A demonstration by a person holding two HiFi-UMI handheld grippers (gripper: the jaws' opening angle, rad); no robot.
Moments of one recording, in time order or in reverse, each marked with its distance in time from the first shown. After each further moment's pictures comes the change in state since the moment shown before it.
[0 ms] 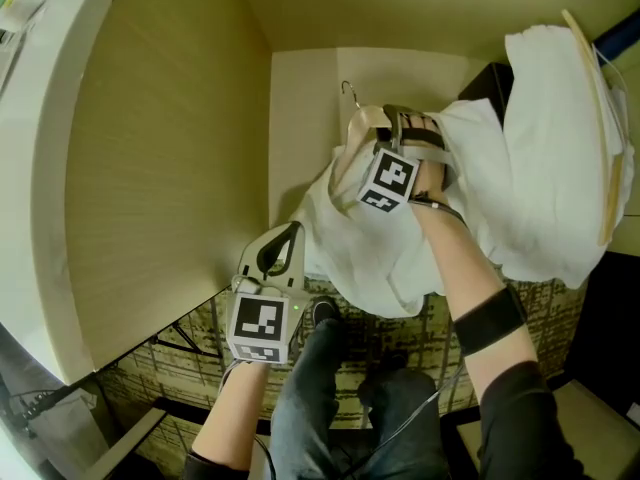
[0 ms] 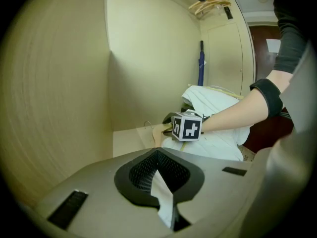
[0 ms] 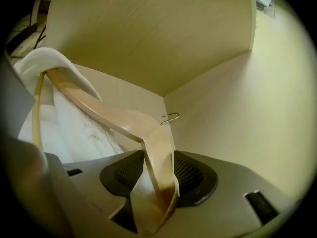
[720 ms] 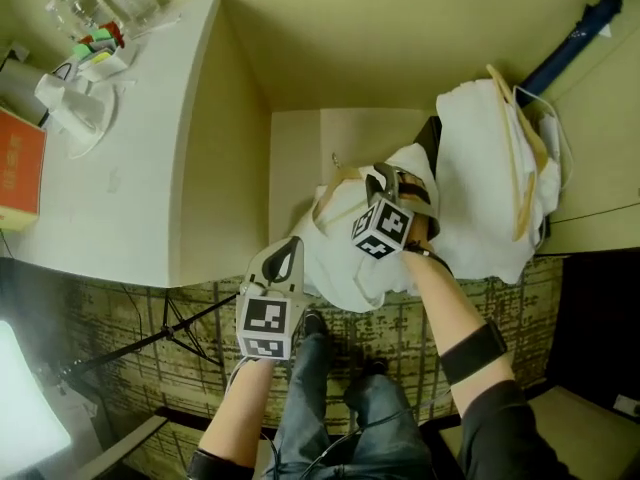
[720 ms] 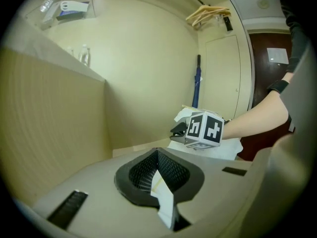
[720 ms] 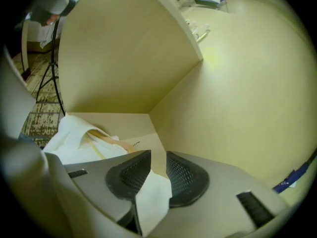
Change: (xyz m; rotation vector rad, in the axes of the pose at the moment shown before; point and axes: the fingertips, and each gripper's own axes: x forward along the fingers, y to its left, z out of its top) left arm -0.095 -0.055 0.126 0.038 -0.049 -0.007; right arm -0.184 -0.087 -0.003 0.242 -0.078 0.045
